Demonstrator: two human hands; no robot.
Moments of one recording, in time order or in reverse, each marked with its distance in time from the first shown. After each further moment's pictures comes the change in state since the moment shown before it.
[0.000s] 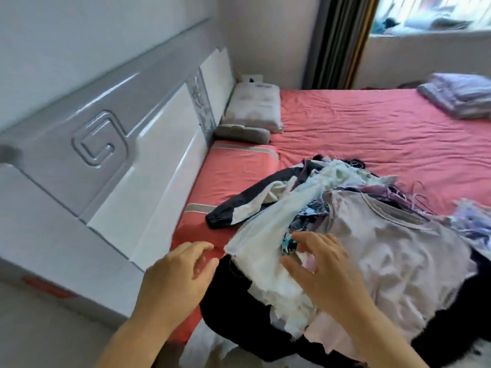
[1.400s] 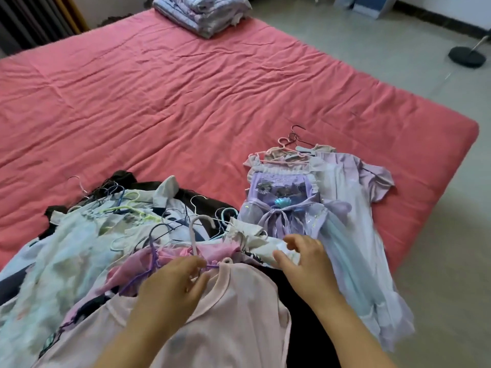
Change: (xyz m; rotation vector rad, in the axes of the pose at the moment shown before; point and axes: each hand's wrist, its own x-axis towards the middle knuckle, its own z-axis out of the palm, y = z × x) left_hand 0.328 0.474 0.442 -0.066 -0.716 0.606; right_hand 0.079 0.578 -0.185 0.029 0.477 0.968
